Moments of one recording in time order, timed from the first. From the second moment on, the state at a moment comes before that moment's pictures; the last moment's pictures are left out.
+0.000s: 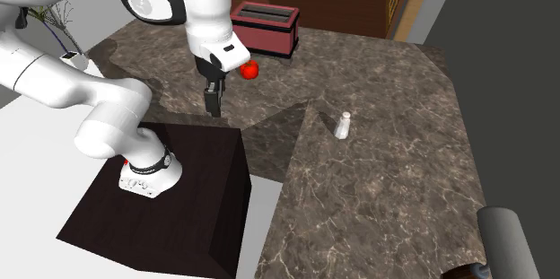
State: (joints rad) arm 0.00 -0.77 0.05 -2.45 0.06 1.57 -0.09
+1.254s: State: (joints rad) arm 0.02 -0.05 0.14 -1.99 0.08 1.77 0.04
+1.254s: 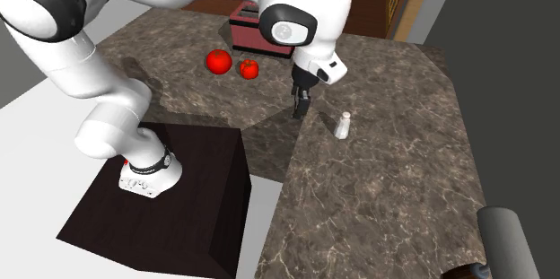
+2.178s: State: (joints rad) arm 0.09 0.60 0.16 -1.25 0.02 1.64 0.14
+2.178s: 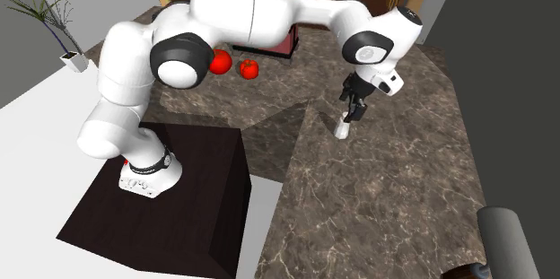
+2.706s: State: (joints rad) arm 0.10 0.65 0.16 -1.27 0.02 1.70 0.14
